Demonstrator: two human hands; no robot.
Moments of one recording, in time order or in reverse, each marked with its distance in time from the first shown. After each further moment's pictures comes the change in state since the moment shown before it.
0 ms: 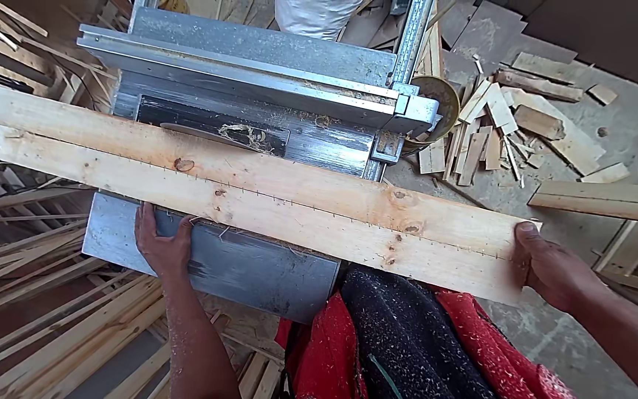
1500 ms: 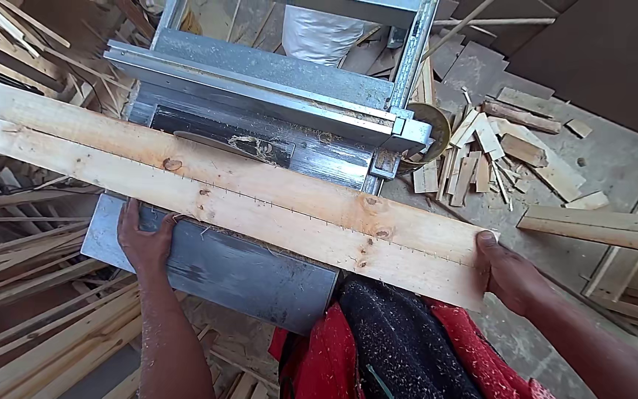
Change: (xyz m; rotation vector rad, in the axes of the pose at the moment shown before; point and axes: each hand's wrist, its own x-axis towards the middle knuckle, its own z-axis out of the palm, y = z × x) left_hand 0.035 -0.026 -0.014 0.003 -0.027 -0.043; right_hand -0.018 -0.029 0.042 0.056 -0.067 -0.012
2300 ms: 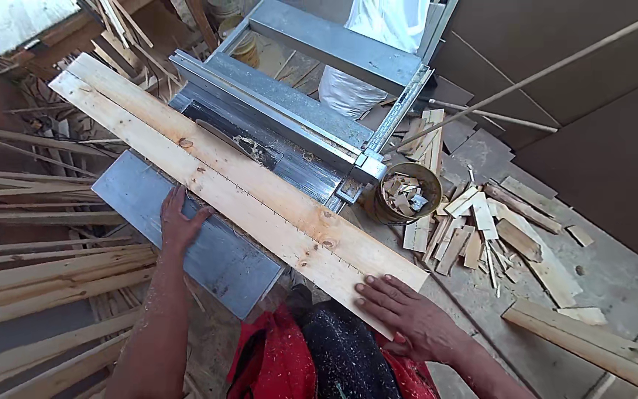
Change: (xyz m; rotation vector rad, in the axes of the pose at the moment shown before) left_hand -0.104 0.088 0.038 -0.051 -0.016 -0.012; right_hand 0.066 0.002 -0.021 -1.150 -0.779 -1.768
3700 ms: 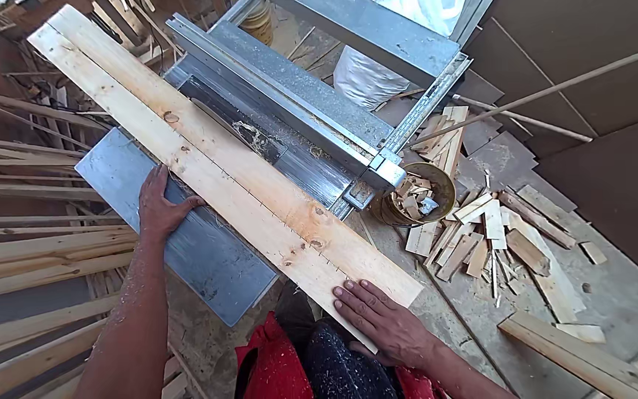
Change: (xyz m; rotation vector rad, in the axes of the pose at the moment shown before) left_hand 0.024 -0.024 -0.007 0.132 -0.004 -0.005; right_hand 0.050 0.008 0.034 -0.120 0.099 -0.132
